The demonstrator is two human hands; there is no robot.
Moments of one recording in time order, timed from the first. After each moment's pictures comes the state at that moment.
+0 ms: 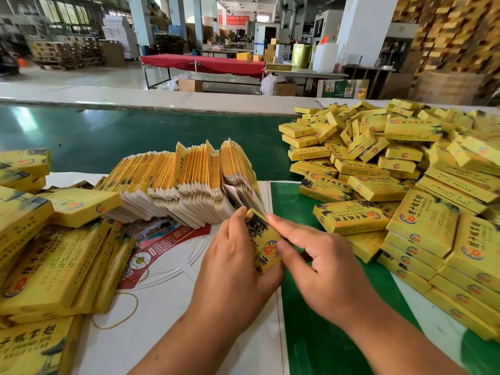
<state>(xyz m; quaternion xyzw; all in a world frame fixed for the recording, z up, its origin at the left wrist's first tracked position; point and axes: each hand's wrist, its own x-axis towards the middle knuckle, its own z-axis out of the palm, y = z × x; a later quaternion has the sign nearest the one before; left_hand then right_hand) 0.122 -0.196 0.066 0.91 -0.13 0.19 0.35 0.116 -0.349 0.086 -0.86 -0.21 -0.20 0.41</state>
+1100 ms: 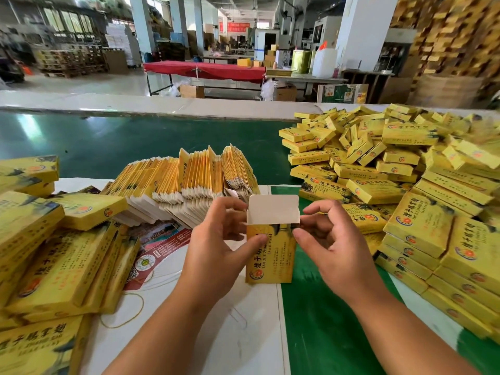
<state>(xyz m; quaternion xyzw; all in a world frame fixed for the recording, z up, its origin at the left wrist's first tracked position) 0.142 -0.170 0.082 0.79 -0.16 0.15 0.58 0.133 -0.371 0.077 -0.79 -0.16 -0.20 0.56</state>
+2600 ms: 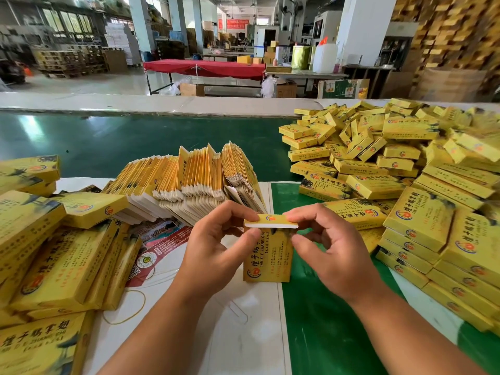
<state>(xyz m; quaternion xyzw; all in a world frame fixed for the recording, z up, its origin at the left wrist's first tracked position) 0.146 -0.168 0.077 0.71 -0.23 0.13 0.65 0.130 -0.369 0.080 -0.78 -0.22 -0.19 0.55</state>
